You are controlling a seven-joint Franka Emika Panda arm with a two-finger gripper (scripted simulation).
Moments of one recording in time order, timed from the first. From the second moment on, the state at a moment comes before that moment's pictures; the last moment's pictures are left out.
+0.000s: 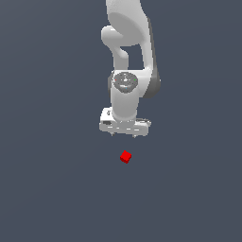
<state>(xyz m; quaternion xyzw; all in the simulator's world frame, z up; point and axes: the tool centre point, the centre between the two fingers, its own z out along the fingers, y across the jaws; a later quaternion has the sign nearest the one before) 0.004 0.012 0.128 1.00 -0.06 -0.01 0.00</state>
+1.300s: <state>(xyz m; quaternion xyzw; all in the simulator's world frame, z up) 0.066 0.023 0.018 0.96 -0.28 0.00 0.00</state>
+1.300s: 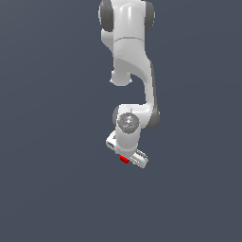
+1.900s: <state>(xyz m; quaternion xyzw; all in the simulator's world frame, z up) 0.065 0.023 0.020 0.96 -0.28 0.00 0.00</state>
